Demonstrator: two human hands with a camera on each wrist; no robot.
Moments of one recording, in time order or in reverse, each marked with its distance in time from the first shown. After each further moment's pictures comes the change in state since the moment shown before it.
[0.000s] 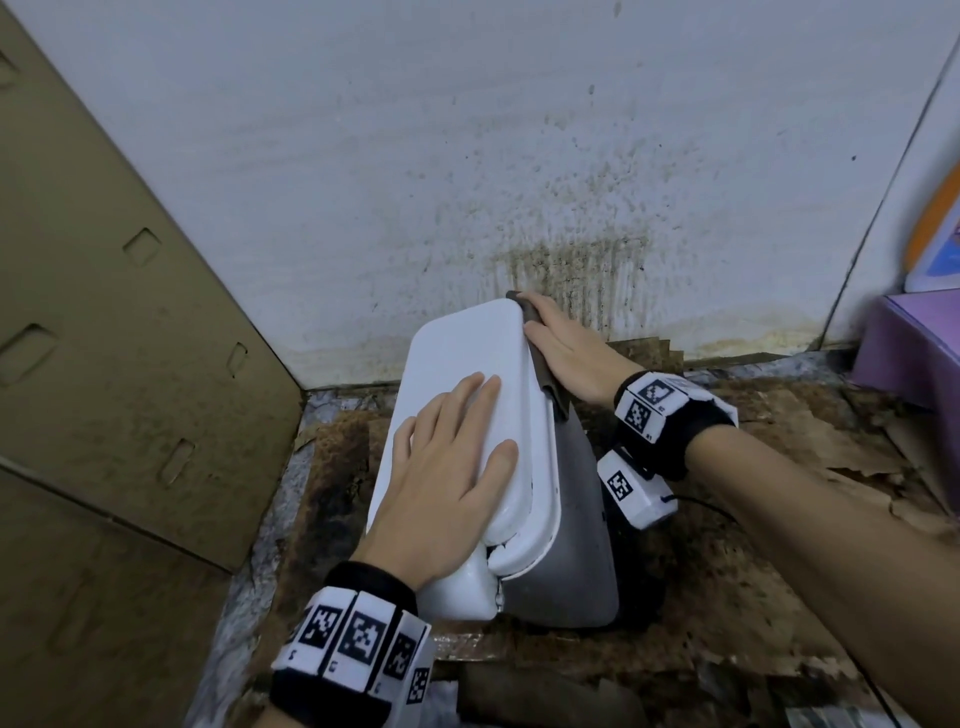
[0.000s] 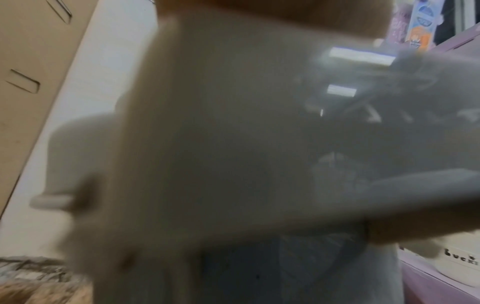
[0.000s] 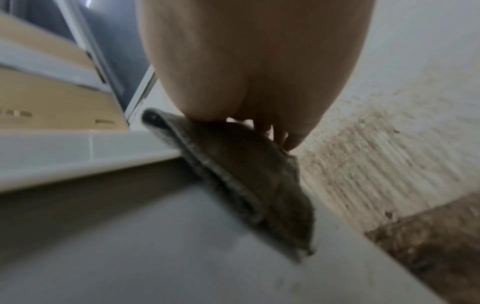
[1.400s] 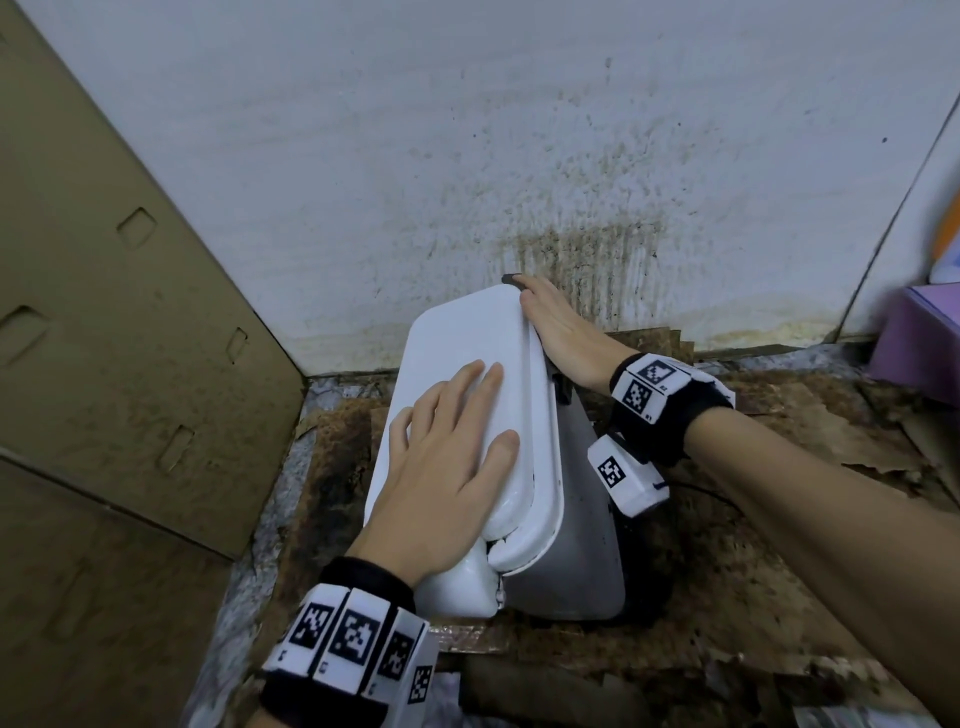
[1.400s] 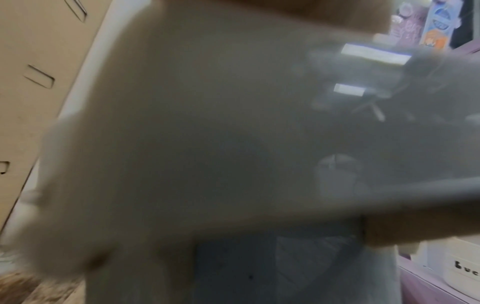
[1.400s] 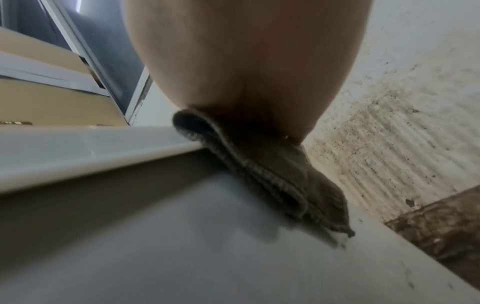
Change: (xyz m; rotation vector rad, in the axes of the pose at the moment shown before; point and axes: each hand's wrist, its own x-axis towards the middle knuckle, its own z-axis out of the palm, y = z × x) left_hand 0.002 -0.003 -0.002 -0.013 0.006 -0.027; right_hand 0.009 -0.013 0.012 0.105 -0.054 0.038
